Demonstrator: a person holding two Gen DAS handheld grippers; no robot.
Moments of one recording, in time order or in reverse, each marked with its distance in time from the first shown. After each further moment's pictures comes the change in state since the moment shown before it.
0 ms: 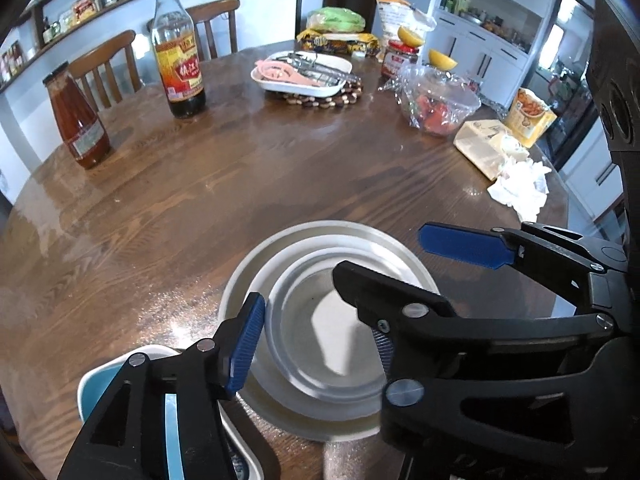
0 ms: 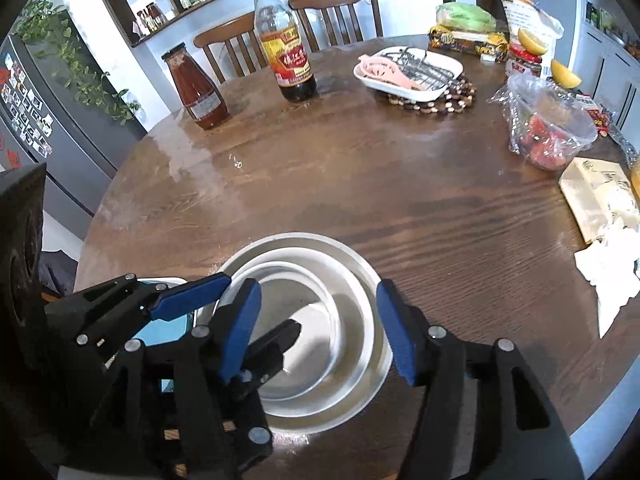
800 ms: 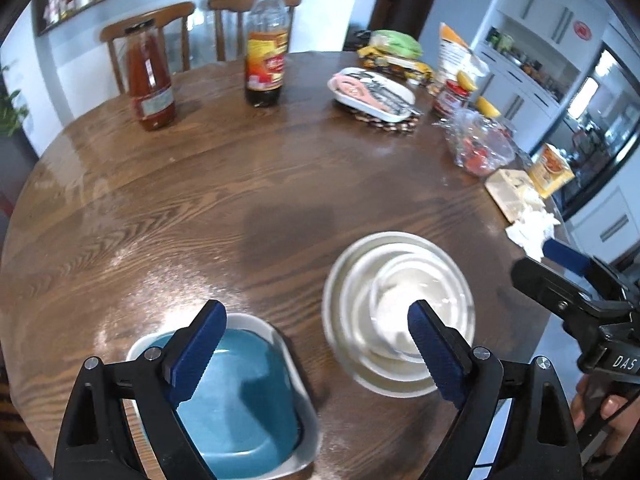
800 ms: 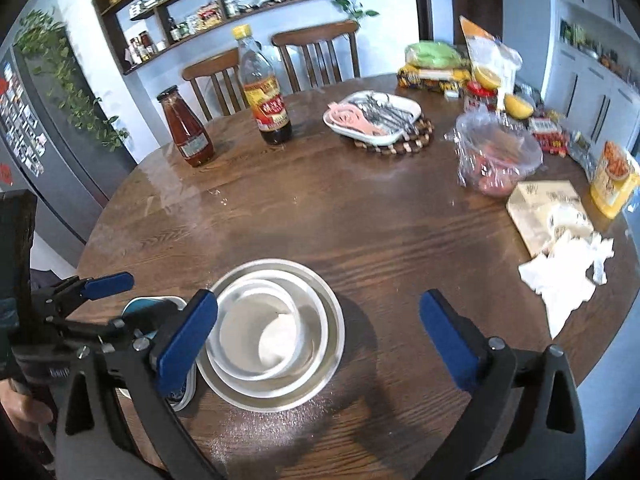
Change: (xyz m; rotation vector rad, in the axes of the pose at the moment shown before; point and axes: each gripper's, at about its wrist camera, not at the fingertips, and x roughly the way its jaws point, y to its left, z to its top) left arm -0.041 0.072 -0.006 -0.196 0.000 0.013; right arm -0.047 -0.015 -0.003 0.029 -0.108 -0.079
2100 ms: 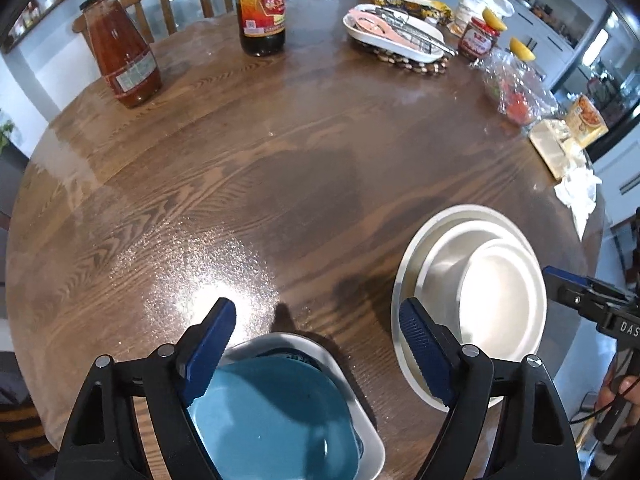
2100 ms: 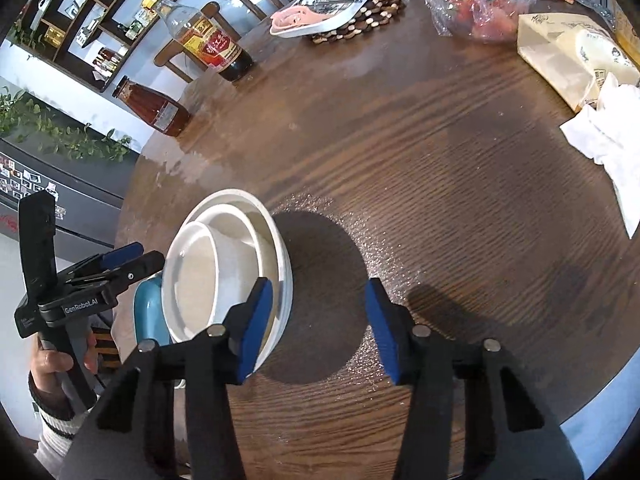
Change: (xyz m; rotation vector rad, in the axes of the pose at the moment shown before) left arm 0.059 0.014 0.018 0.113 0.207 0.070; right arm 0.058 -0.066 -0.039 0.272 0.267 0.210
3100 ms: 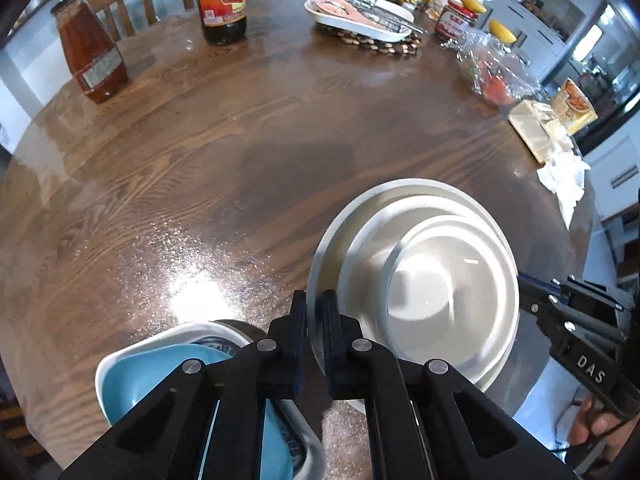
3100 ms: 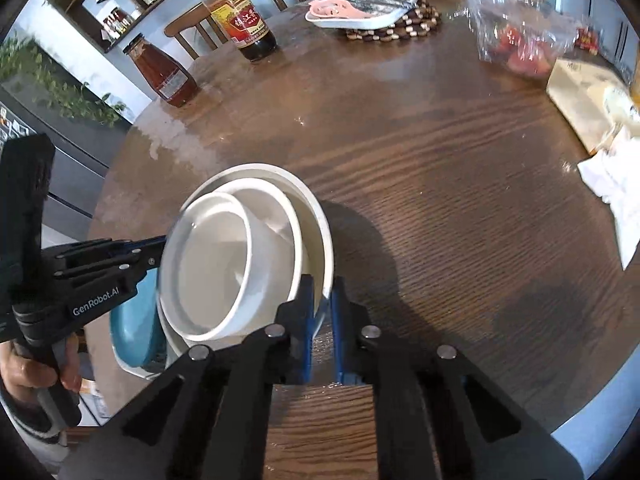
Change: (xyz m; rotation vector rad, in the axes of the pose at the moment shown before) left arm 0.013 -0.041 -0.012 -0.011 0.009 -0.045; right arm 0.015 0.039 -0.005 -0.149 -0.010 -0.109
